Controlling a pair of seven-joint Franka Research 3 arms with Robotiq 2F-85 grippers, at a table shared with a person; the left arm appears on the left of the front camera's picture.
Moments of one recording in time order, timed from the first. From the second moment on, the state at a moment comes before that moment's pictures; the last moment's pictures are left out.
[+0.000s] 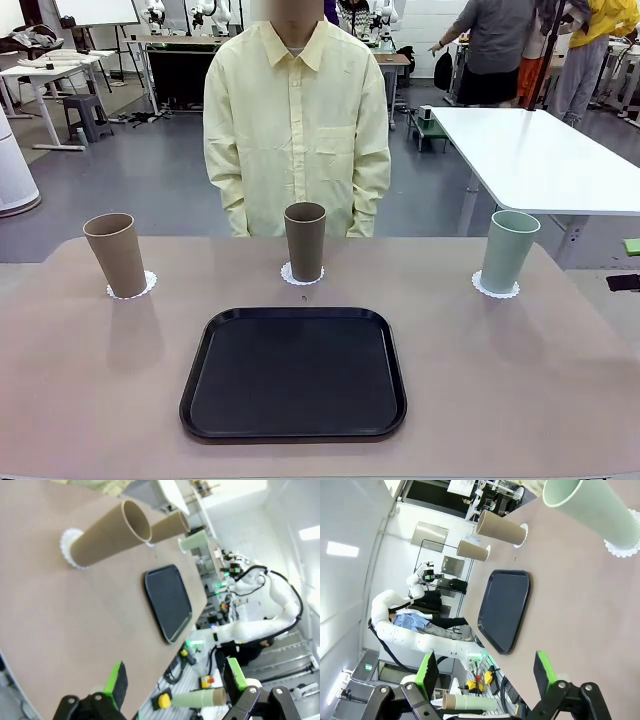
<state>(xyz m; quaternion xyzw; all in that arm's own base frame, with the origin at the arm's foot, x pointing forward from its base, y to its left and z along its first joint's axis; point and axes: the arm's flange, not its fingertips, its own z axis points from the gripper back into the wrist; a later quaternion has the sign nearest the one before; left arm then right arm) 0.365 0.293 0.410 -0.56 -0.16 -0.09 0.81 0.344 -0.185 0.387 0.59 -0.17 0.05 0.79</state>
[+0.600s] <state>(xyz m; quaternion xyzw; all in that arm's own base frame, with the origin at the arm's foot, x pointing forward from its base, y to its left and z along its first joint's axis) 0.365 0.293 0.410 -0.56 -0.16 -0.09 0.81 0.348 -0.178 0.388 0.59 -0.16 0.06 0.79</state>
